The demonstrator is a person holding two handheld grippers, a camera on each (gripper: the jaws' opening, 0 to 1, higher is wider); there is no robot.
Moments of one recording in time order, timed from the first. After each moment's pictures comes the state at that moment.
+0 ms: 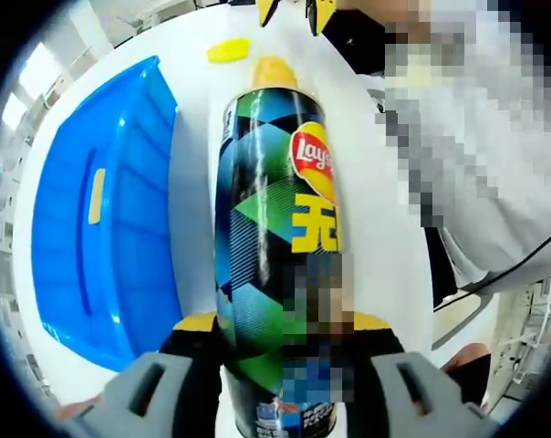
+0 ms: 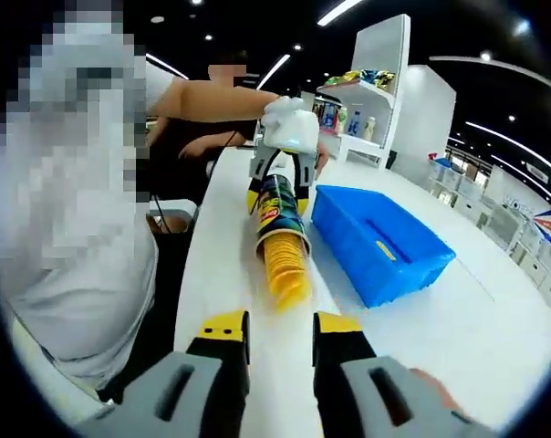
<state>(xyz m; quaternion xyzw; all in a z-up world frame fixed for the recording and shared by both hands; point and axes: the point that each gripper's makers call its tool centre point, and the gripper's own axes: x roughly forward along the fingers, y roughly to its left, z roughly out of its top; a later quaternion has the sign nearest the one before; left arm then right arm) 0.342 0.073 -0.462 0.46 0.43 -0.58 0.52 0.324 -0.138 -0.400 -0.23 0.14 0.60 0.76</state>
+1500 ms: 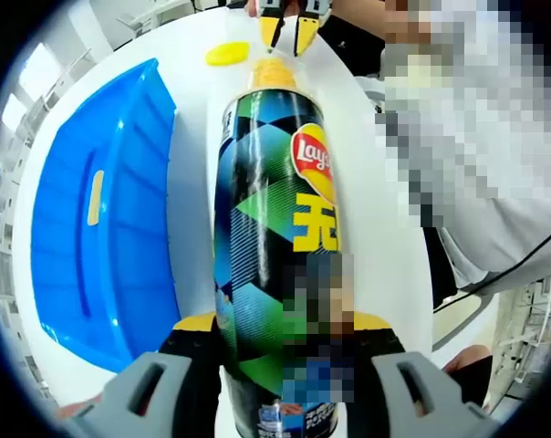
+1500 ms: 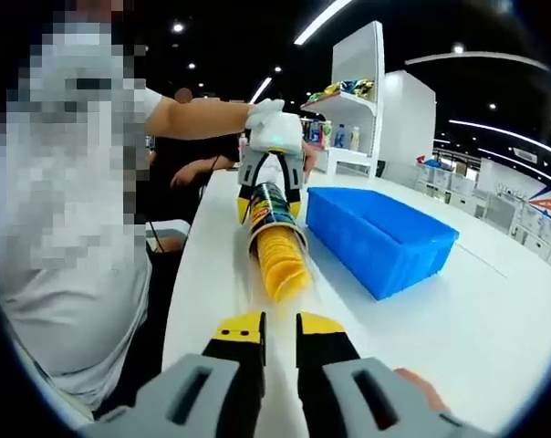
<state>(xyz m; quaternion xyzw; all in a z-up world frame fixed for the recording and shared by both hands) 0.342 0.074 -0.462 0.45 0.43 -0.59 0.52 0.329 -0.130 -0.419 -0.16 0.12 0.59 0.78</state>
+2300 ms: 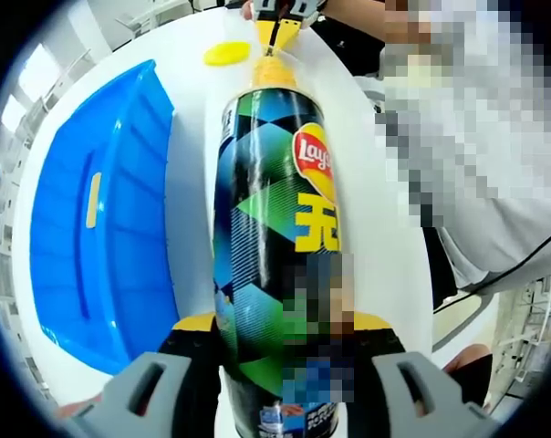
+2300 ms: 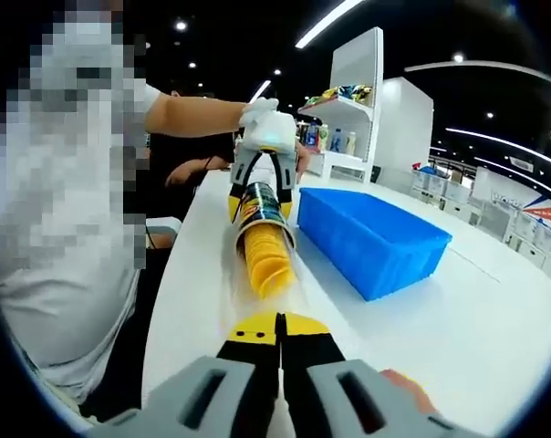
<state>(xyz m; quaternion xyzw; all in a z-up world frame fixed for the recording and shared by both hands) 0.341 0.071 -0.463 0.45 0.43 -0.59 0.52 0.338 -0.133 -0.422 -0.16 0.10 0.58 0.79</state>
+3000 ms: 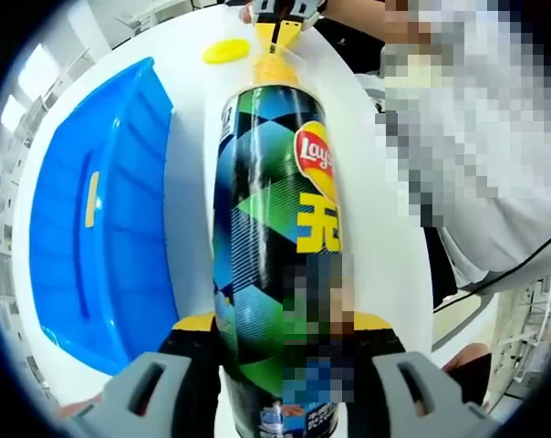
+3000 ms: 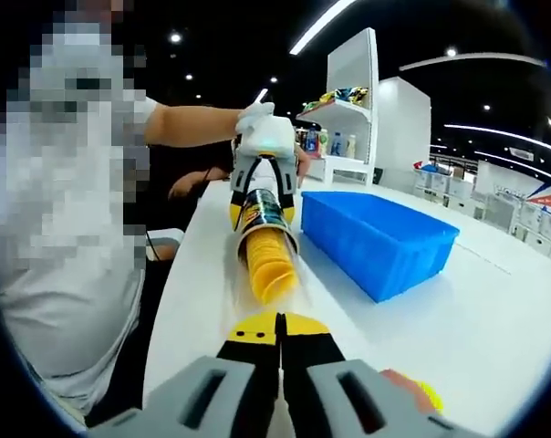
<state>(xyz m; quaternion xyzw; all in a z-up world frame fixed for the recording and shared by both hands) 0.342 0.072 -0.463 0.46 0.43 -0.58 0.51 0.340 -0.126 -0.426 -0.12 0.10 0.59 0.79</state>
